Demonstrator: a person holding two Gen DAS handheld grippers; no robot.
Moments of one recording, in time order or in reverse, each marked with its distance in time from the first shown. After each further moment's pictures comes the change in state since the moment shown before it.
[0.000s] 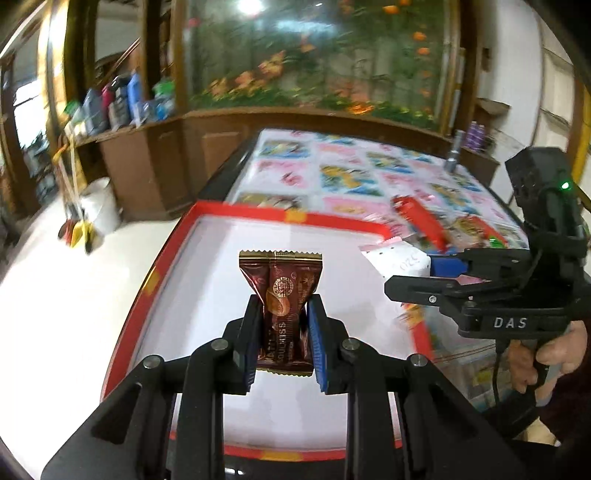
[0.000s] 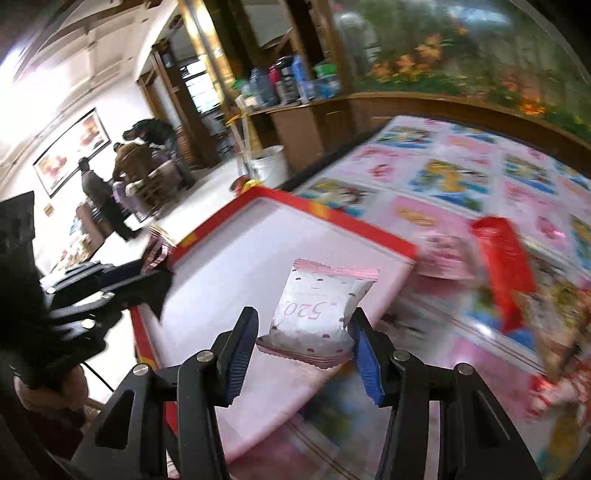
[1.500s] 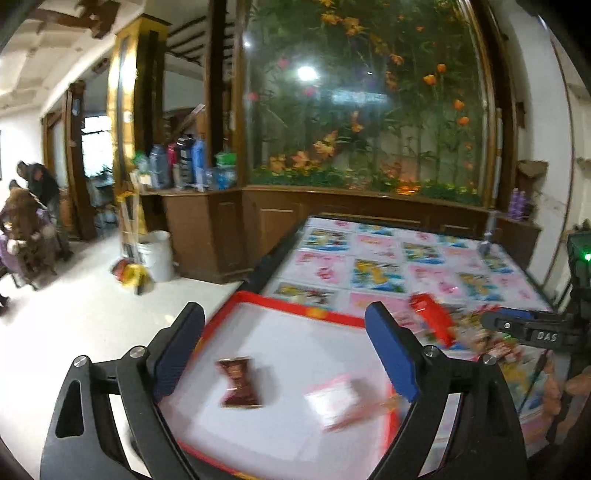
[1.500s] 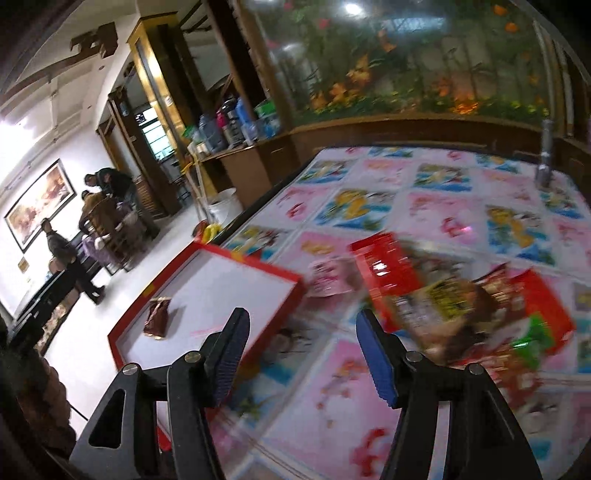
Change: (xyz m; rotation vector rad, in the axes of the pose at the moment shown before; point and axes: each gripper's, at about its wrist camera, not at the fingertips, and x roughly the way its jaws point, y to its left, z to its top) left arm -0.074 -0.051 0.036 -0.099 -0.315 0.191; right arm -0.113 -0.092 -0.007 0.167 -0.191 -0.189
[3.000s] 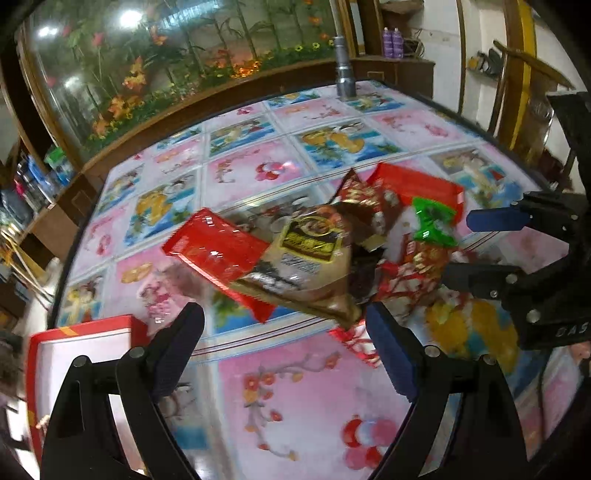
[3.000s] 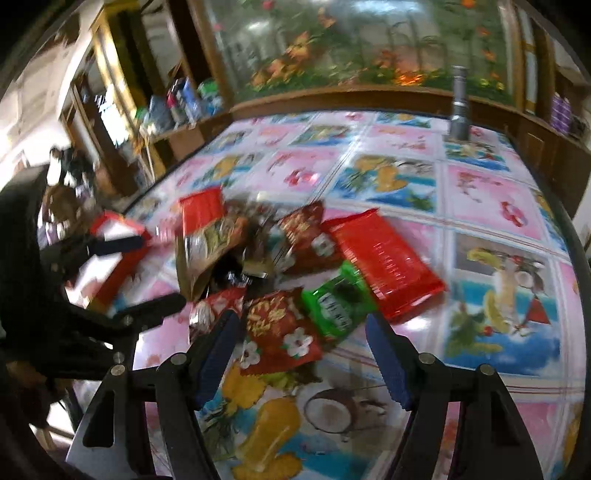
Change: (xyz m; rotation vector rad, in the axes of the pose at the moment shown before) left arm 0.132 -0.257 -0.064 0.538 0.384 -0.282; right arm -0.002 -0.155 -0.052 -0.022 0.162 -0.148
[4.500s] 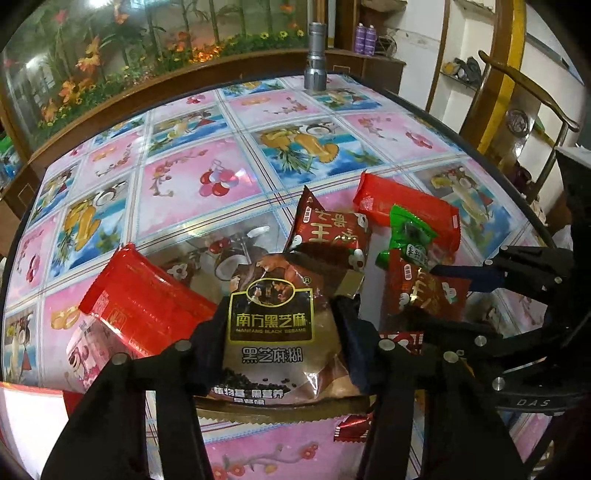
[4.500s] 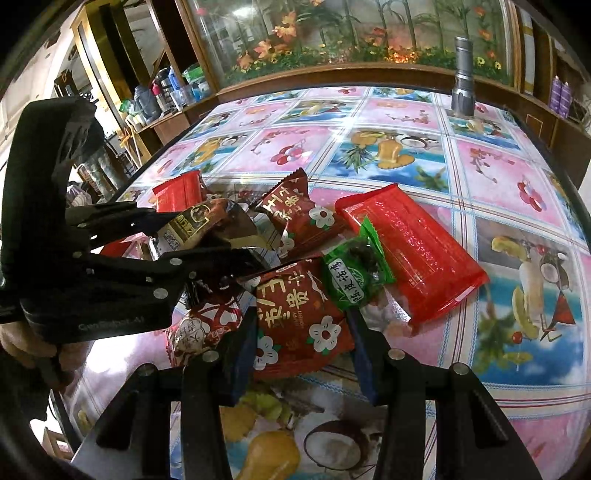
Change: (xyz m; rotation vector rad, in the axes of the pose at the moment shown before) left arm 0.055 0.000 0.042 -0.031 0.041 -0.246; right arm 0.027 -0.012 0.011 0.077 0.038 -0.001
